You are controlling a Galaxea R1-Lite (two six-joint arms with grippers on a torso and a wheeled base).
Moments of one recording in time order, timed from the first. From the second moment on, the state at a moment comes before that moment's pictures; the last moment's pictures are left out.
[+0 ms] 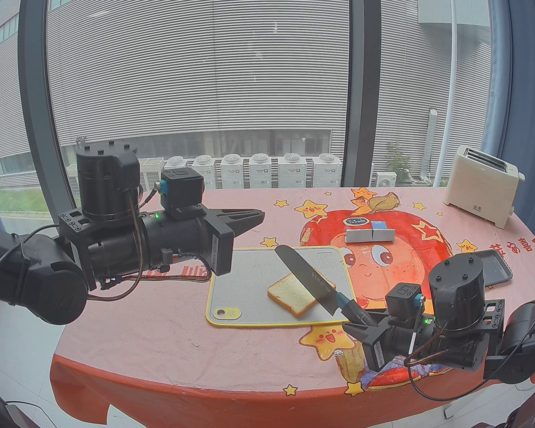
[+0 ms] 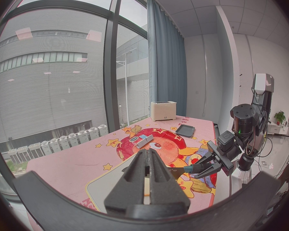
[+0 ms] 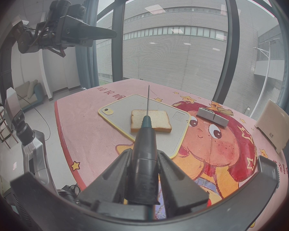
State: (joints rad) left arm -0.53 1.72 -0.88 -0.65 -0.36 0.06; right arm 0.78 1.69 -0.48 -0.64 -0.15 0.03
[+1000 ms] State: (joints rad) left arm -0.56 1.80 -0.96 -0.64 -0.36 0.07; right arm 0.75 1.71 -0.61 -0.53 -0.14 0.01
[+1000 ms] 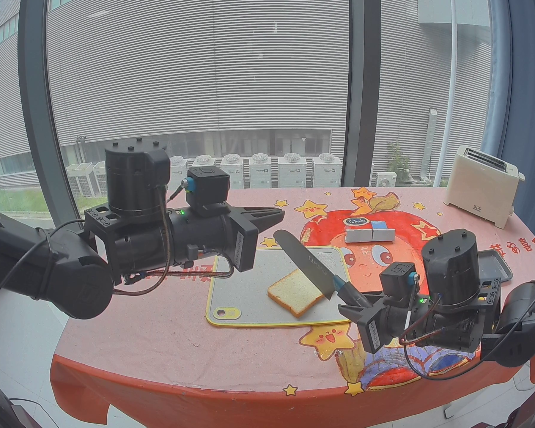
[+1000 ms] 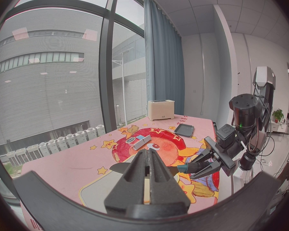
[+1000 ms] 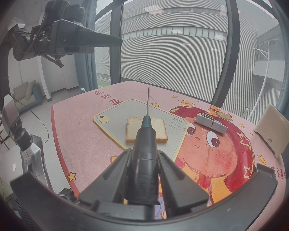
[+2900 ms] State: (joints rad) left arm -0.63 2.10 -1.05 -0.79 -0.36 0.08; right arm 0.76 1.75 -0.58 -0.53 -0.14 0.00
